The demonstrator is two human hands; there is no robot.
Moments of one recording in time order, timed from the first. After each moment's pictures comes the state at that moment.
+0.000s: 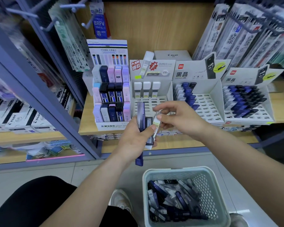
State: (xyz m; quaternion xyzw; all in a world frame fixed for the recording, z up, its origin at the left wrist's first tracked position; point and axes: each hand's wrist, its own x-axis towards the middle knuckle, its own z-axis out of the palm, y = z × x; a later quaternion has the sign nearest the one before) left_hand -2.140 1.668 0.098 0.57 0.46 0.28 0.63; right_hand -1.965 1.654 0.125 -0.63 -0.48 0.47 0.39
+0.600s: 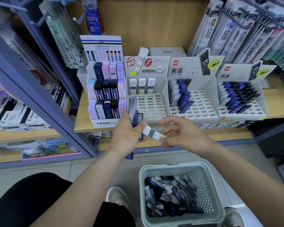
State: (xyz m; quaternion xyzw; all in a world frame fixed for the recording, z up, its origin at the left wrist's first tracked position) left_hand -2.140 1.670 0.096 0.55 0.49 0.31 0.60; right_hand -1.959 1.601 0.104 -0.62 -0.44 0.53 0.37
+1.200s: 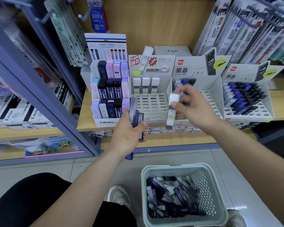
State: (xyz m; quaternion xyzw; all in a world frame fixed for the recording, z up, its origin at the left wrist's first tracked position) left_hand -2.149 1.674 0.097 0.55 0.49 0.31 0.60; right_hand -1.932 1.647 0.122 -0.65 -0.50 0.38 0.44
